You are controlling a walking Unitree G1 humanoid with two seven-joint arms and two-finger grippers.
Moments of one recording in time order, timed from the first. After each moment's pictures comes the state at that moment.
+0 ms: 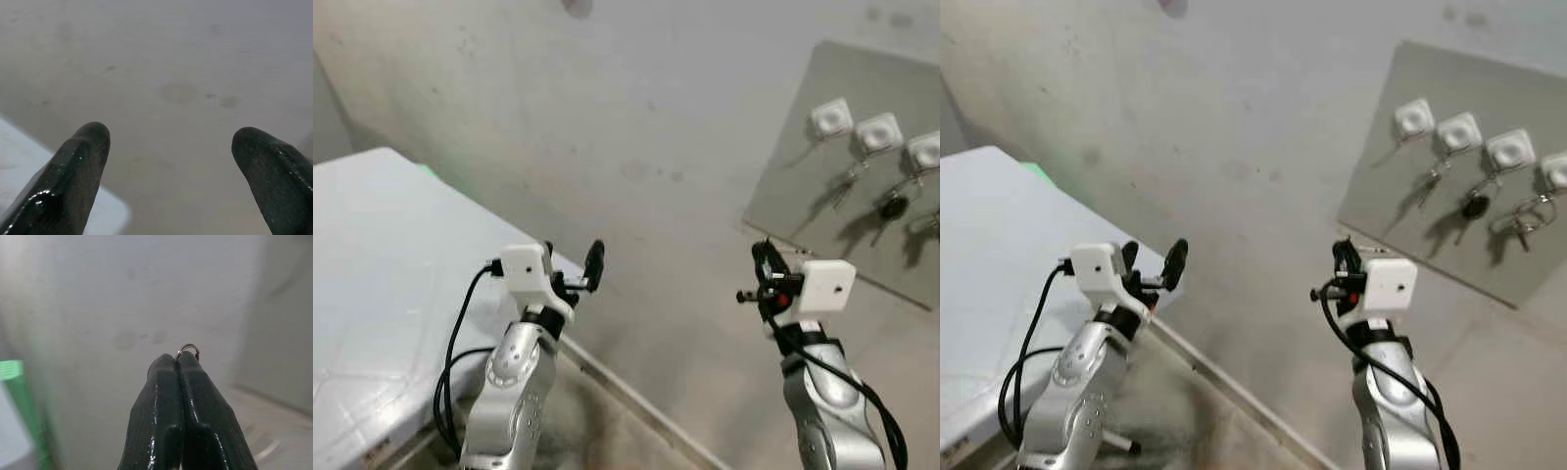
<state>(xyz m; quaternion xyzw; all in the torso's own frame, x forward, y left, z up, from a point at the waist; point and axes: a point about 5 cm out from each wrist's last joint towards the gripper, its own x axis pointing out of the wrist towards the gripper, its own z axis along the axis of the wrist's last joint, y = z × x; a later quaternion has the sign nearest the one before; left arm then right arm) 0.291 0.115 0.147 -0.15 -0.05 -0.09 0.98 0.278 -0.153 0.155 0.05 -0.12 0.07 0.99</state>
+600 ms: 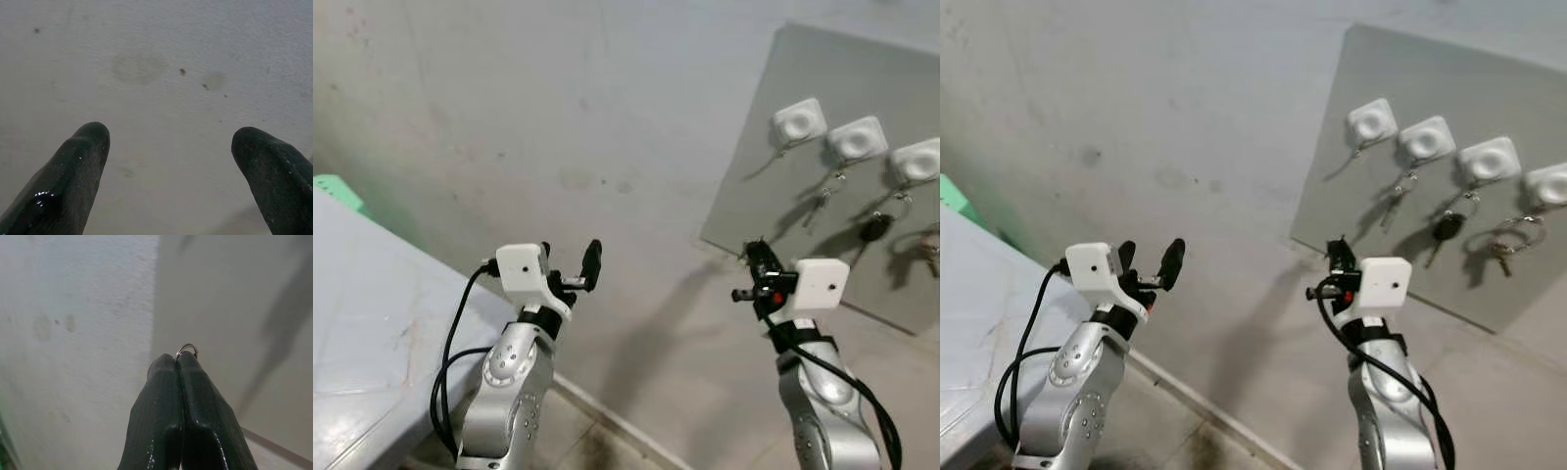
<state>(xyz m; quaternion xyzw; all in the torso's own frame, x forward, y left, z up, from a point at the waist) 0.291 0.109 0.150 -0.15 -0.05 -0.11 0.98 0.279 -0.158 0.155 0.04 -0.11 0.07 0.99</state>
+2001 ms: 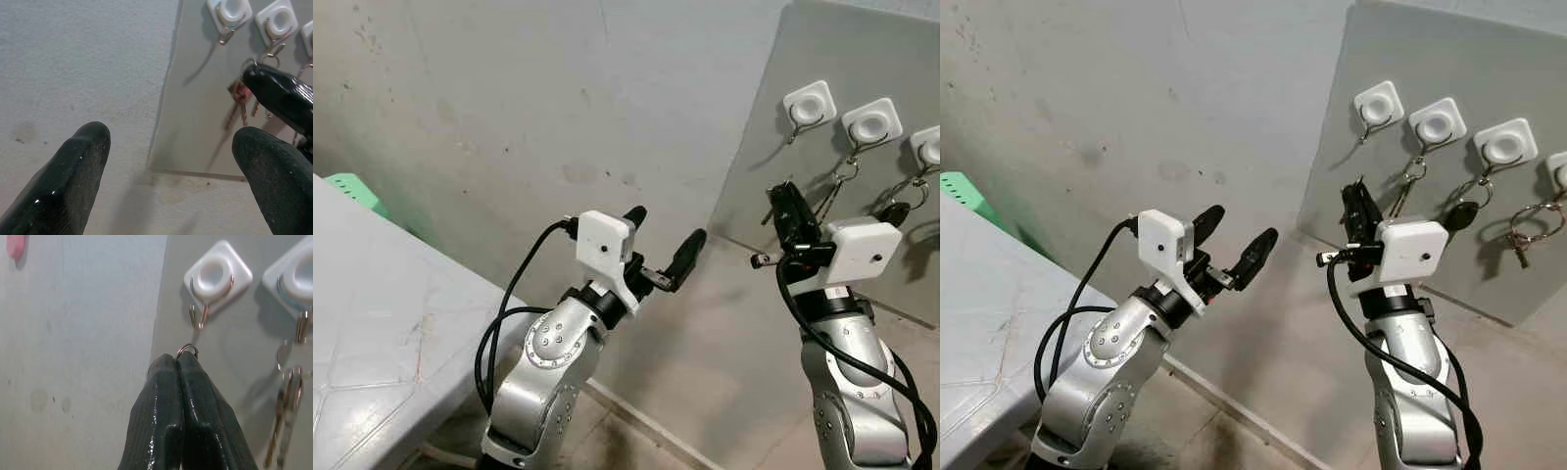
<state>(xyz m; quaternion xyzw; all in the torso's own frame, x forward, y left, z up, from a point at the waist) 0.270 0.036 0.212 -0.09 -0.12 -0.36 0.92 0.274 -0.165 0.224 -0.02 -0.27 0.08 0.96</state>
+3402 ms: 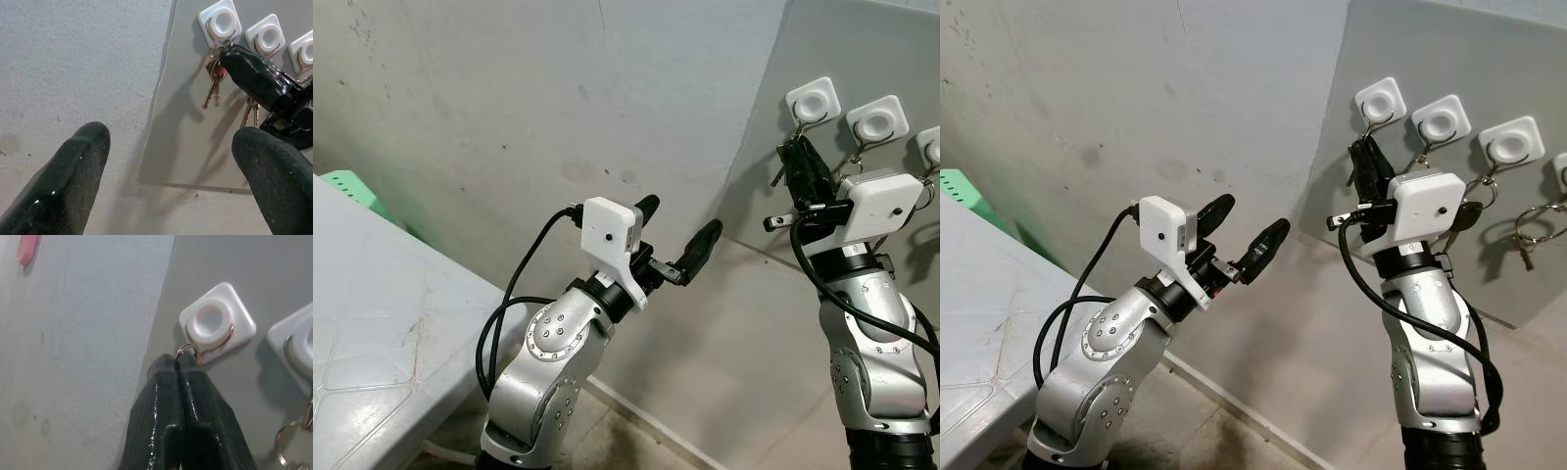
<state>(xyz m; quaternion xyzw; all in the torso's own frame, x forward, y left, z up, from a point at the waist) 0.266 0.034 0.227 -0.11 -0.13 -0.37 0.91 0.293 -0.178 0.255 -0.08 -0.31 0.10 0.94</state>
